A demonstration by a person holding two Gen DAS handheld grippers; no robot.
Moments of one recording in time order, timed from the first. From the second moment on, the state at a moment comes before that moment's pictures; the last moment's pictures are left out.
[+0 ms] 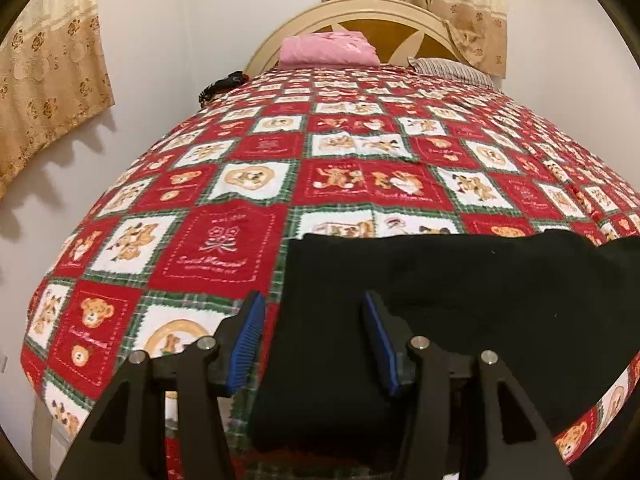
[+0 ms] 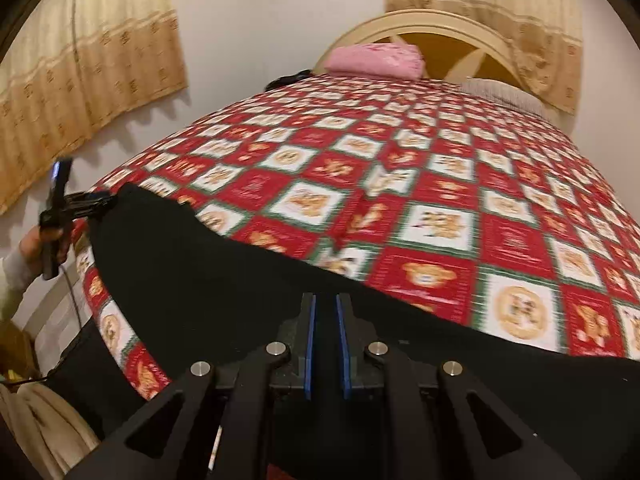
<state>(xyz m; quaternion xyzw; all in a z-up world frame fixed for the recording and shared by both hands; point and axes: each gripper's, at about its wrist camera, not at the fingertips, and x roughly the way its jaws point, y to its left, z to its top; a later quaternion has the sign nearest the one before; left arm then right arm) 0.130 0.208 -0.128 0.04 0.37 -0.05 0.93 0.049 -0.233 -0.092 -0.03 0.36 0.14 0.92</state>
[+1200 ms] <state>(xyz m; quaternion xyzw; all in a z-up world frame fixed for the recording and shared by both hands) 0.108 0.237 -0.097 -0.04 0.32 -0.06 0.94 0.074 -0.216 -0.103 0.01 0.37 0.10 0.92</state>
